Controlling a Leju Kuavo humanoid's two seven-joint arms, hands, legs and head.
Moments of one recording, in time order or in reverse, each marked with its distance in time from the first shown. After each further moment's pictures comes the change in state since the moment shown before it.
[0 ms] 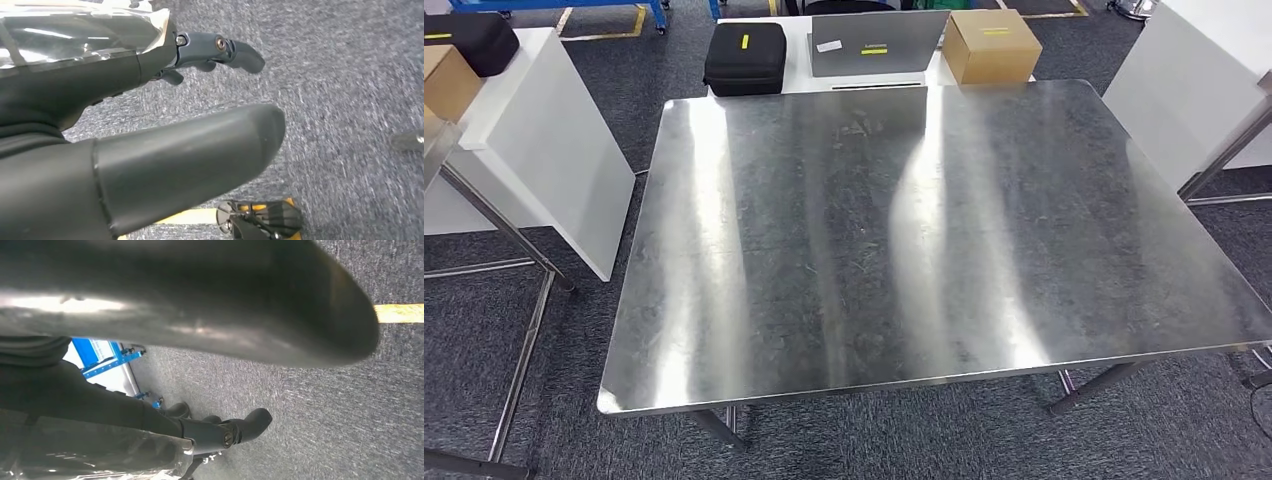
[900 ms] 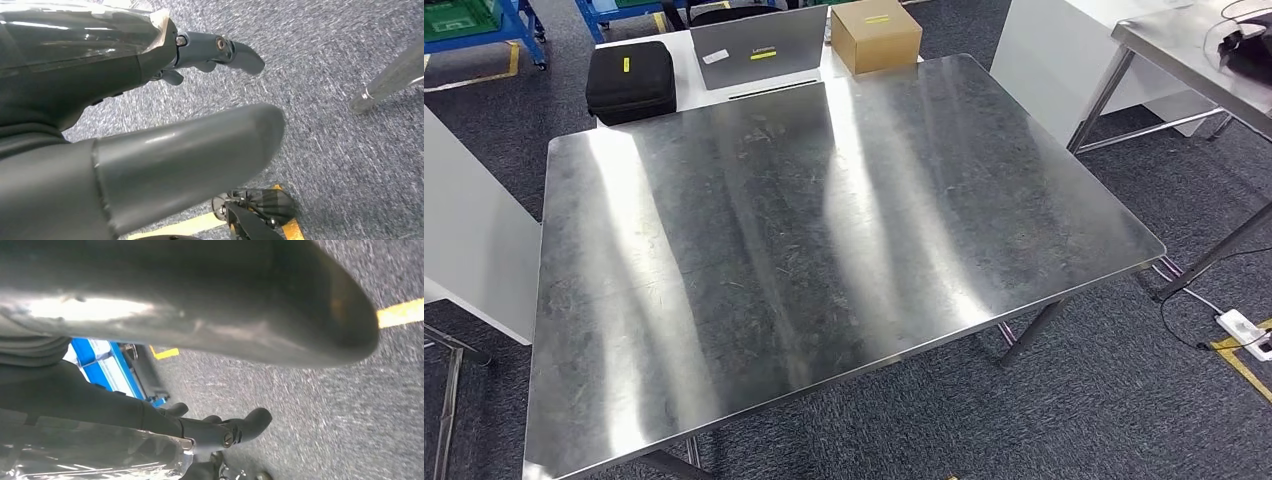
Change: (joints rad) left arm 0.003 -0.014 0.000 0.000 -0.003 0.018 0.005; right arm 0.009 -0.006 0.000 0.000 -0.013 -0.006 -0.014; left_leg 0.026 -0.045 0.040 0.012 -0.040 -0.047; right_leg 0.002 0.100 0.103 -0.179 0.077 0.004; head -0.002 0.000
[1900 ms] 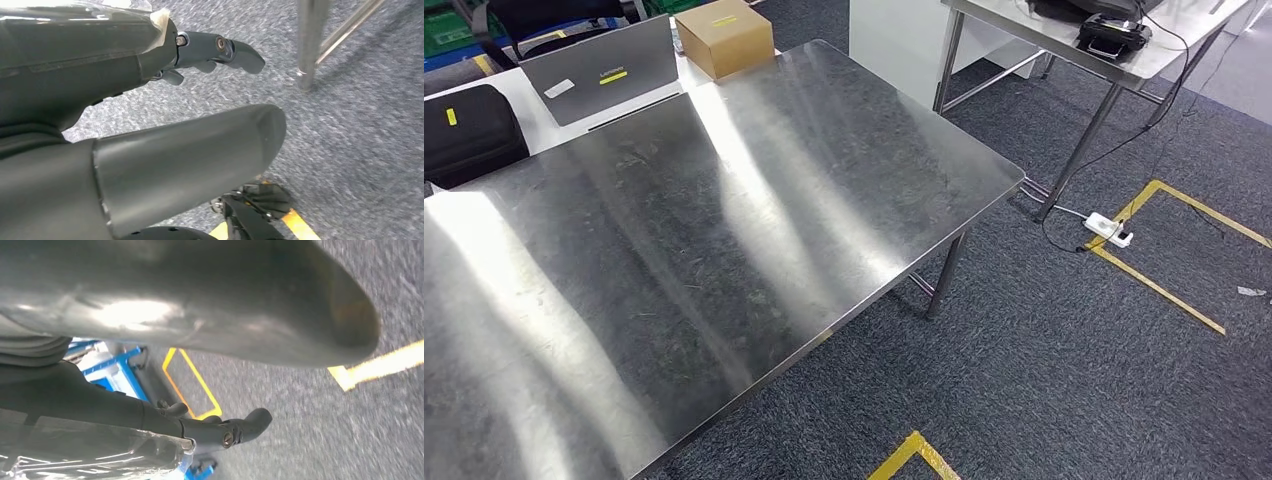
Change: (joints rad) left arm 0.001 -0.007 0.000 0.001 0.000 0.000 0.003; right arm -0.002 -0.002 0.000 0.001 -0.009 0.016 -0.015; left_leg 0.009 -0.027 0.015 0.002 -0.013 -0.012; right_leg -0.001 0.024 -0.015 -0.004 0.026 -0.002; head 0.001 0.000
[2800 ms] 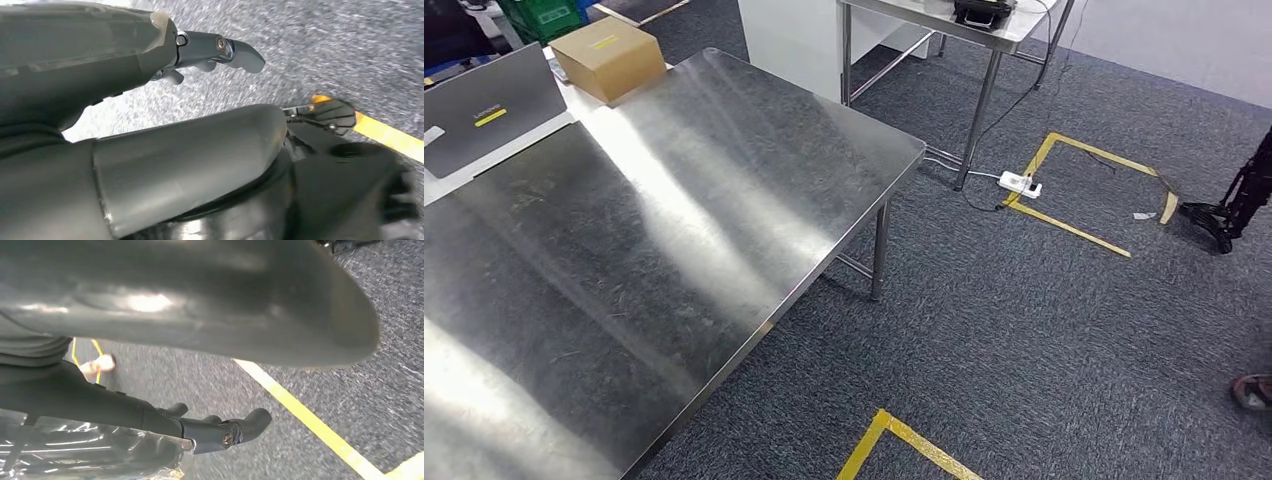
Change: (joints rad) left arm 0.002 -0.003 -0.003 0.008 -0.041 -0.299 0.249; right arm -0.017 -0.006 -0.119 0.002 -0.195 0.254 -0.257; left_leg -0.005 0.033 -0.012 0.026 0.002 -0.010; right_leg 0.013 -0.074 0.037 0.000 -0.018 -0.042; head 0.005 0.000
